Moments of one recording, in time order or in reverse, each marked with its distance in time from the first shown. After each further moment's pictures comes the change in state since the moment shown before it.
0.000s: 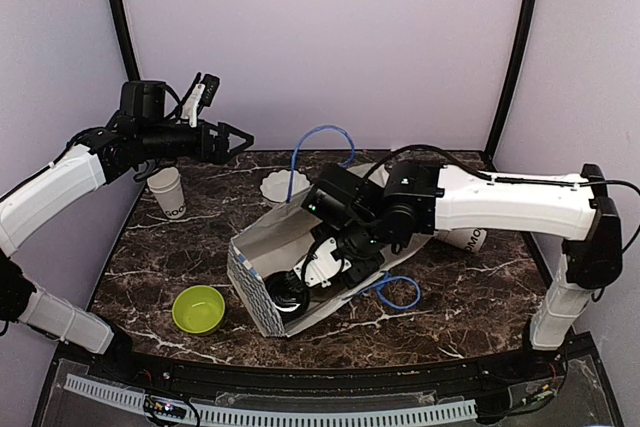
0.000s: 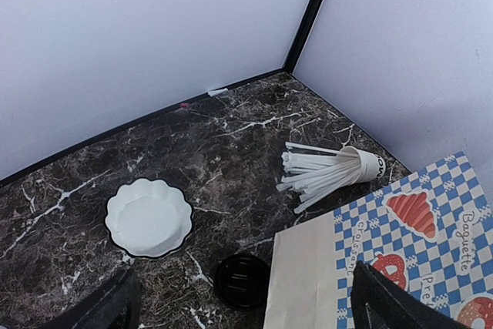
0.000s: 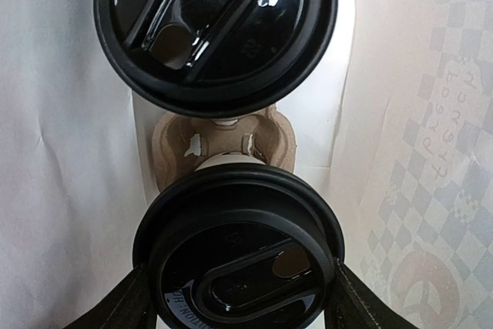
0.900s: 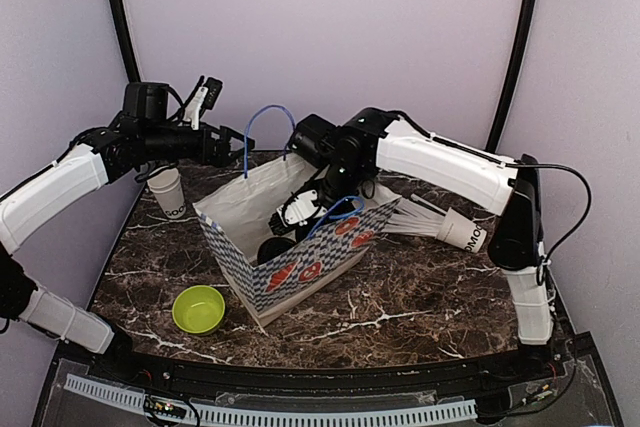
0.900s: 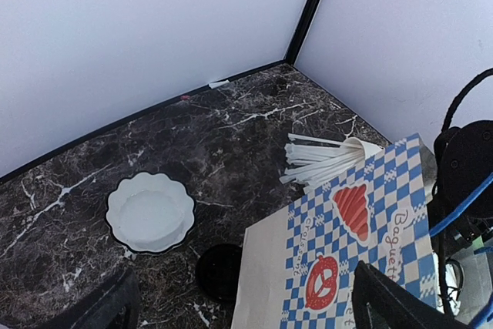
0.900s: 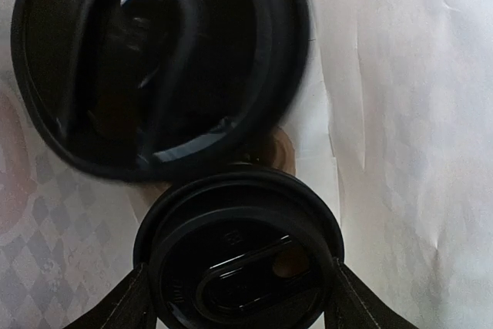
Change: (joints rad) left arm 0.003 0.014 0.000 -0.014 0.001 0.028; right arm -0.234 0.411 0.611 -0.334 -0.328 -0.004
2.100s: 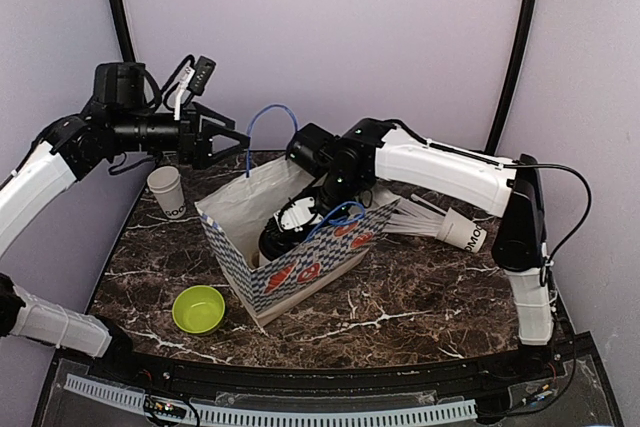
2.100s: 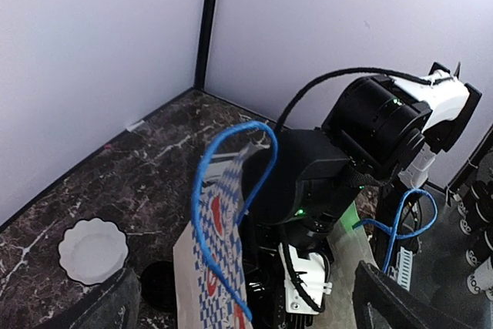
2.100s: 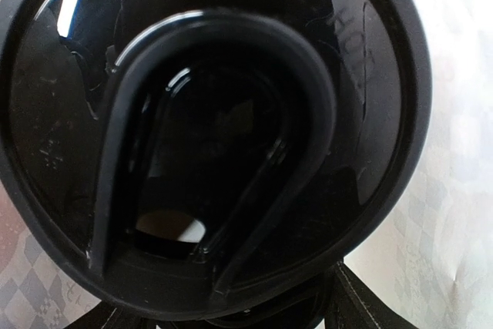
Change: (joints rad) left arm -0.067 -0.155 0.100 -0.154 0.204 0.087; right arm 0.013 -0.014 -0.087 0.085 -0.011 0.065
